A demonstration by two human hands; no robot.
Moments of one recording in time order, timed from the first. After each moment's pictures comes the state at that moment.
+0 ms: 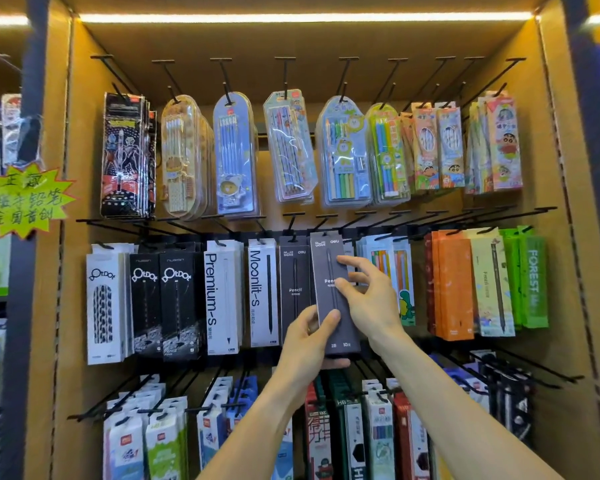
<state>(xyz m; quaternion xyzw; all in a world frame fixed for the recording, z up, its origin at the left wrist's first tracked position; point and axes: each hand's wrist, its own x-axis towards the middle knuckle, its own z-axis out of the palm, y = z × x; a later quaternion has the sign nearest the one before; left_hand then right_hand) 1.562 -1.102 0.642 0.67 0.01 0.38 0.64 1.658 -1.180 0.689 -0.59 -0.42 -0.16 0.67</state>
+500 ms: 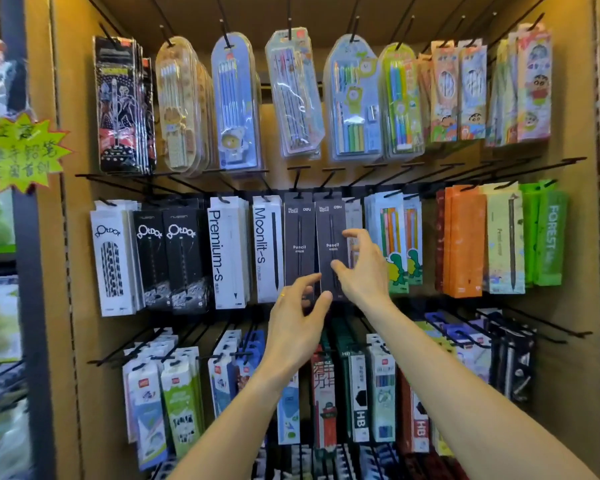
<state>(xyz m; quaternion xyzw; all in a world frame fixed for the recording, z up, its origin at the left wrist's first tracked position) 1.541 -1.085 0.613 0.80 0.13 0.47 0.35 1.673 -1.148 0.666 -0.69 -0.39 -0.23 0.56</state>
